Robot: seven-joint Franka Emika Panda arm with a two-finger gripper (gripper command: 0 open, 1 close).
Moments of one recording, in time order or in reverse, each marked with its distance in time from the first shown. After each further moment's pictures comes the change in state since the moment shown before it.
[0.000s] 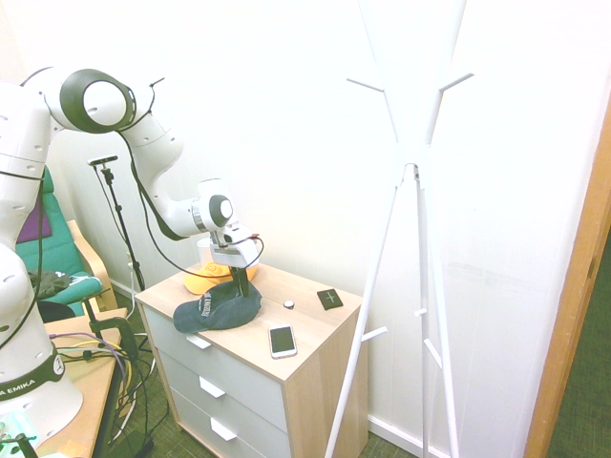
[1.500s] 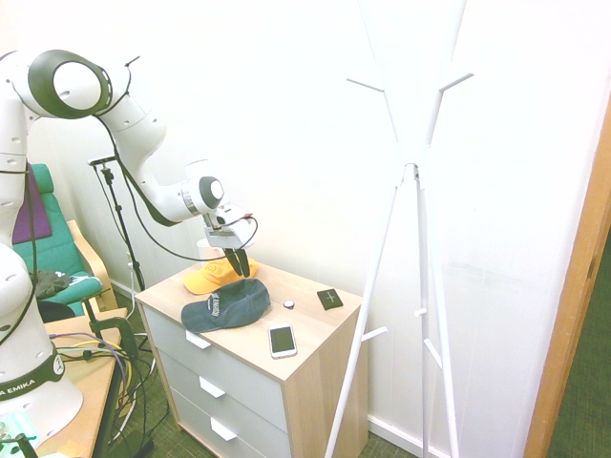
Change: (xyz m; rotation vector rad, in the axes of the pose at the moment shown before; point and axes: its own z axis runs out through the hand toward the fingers) arm -0.001 0.005 -0.054 0.059 0.071 0.007
